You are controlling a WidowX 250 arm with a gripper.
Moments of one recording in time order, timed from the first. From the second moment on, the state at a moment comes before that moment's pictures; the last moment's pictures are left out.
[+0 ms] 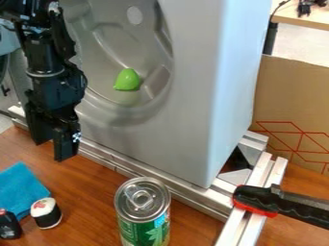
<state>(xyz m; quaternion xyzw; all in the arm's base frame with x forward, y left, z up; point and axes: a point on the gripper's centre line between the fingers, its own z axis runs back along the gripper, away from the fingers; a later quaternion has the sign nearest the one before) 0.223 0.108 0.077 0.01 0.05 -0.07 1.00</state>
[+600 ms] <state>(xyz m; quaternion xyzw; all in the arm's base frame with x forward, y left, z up) 0.267 0.111 0.095 0.03 -0.03 -0.12 0.99</state>
